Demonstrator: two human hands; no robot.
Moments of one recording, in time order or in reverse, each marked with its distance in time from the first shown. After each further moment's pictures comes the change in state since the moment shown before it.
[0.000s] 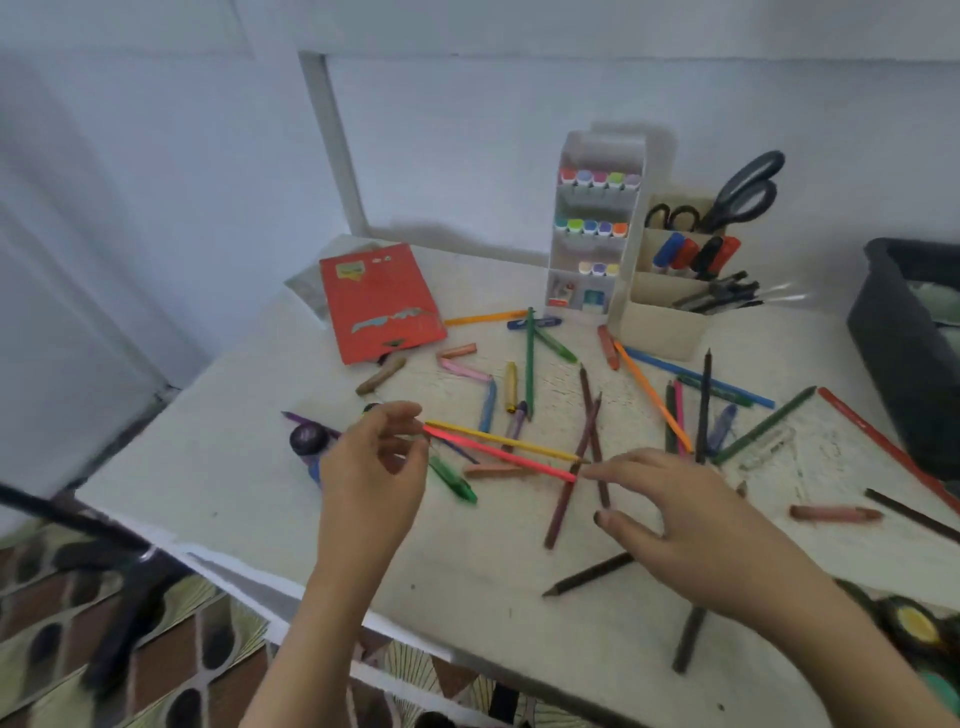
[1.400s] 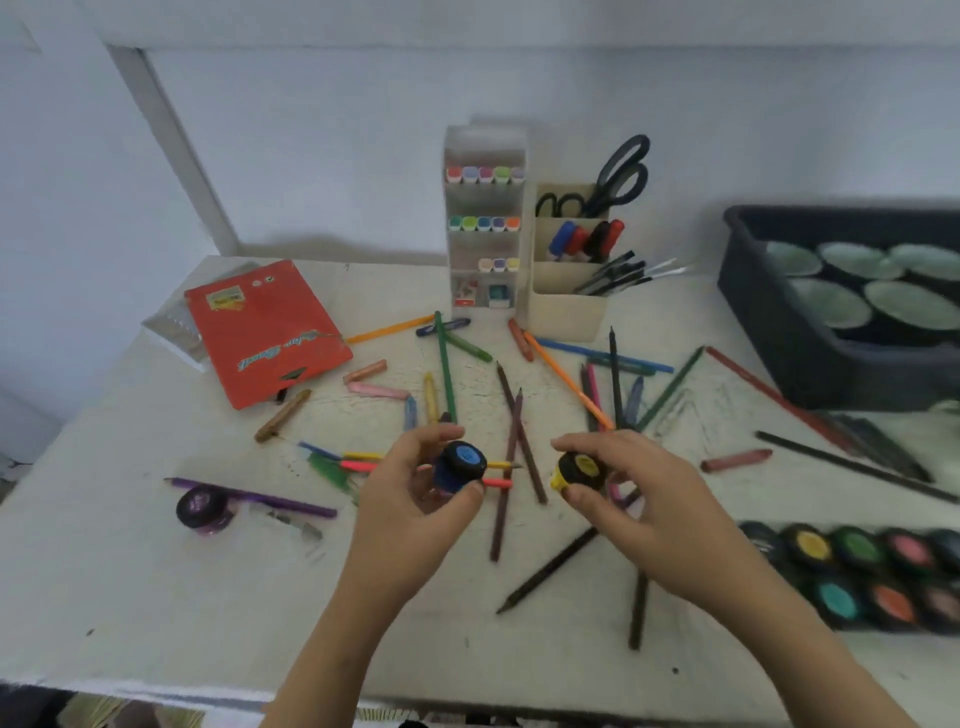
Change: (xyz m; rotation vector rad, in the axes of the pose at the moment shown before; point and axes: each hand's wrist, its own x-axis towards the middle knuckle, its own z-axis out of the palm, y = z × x) left_hand 0.002 0.014 0.036 -0.392 -0.537 -0.024; right_hand -0.006 0.003 0.015 0.286 0.324 0.146
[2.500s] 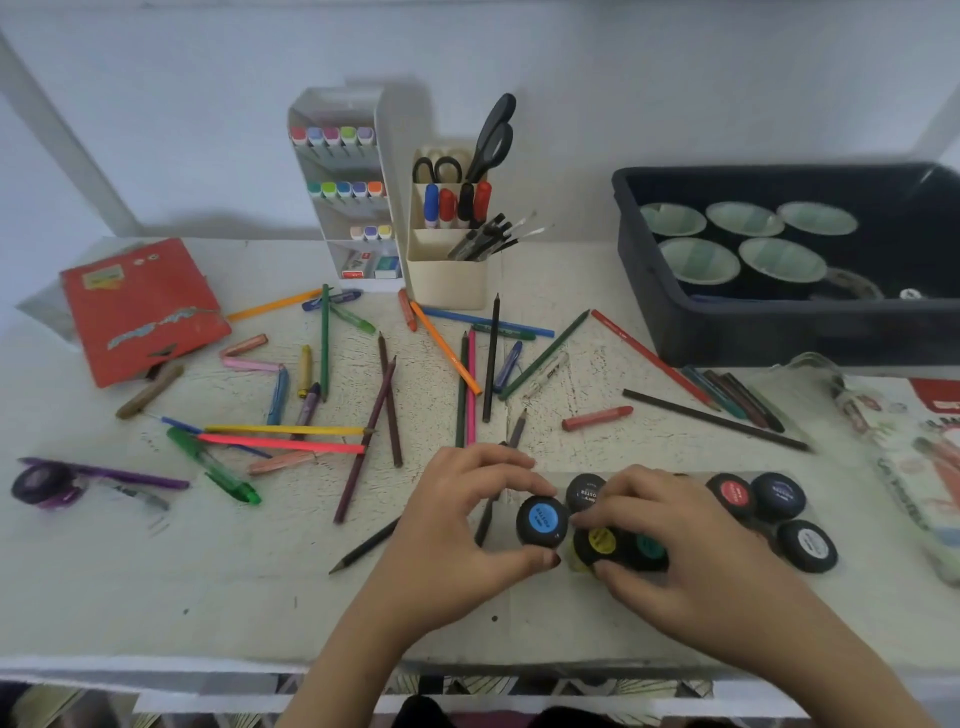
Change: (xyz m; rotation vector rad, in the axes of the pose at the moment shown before) left_hand -0.036 0.005 0.137 0.434 -0.350 0.283; right_hand -0.101 0.088 -0.082 -0.256 -0.168 0.001
